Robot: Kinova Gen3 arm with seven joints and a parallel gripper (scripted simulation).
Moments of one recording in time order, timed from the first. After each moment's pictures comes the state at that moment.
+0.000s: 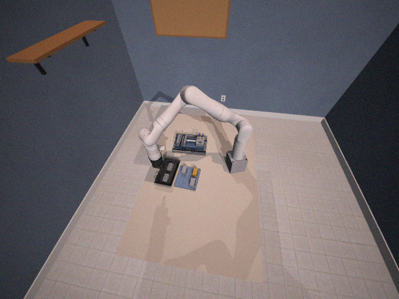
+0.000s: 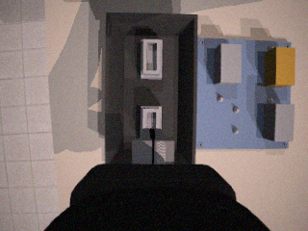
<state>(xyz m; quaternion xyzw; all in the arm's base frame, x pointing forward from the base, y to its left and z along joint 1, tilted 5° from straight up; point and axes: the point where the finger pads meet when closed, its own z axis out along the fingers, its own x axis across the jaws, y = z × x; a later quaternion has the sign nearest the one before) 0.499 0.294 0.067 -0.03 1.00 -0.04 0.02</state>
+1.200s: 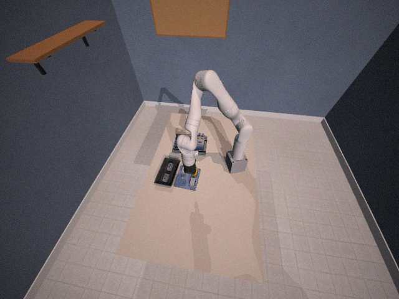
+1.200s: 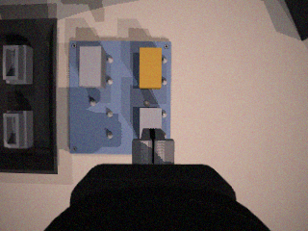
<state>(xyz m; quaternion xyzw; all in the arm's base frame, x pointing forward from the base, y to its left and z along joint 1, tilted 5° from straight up) 0.286 0.272 0.059 -0.03 1.00 -0.04 0.01</state>
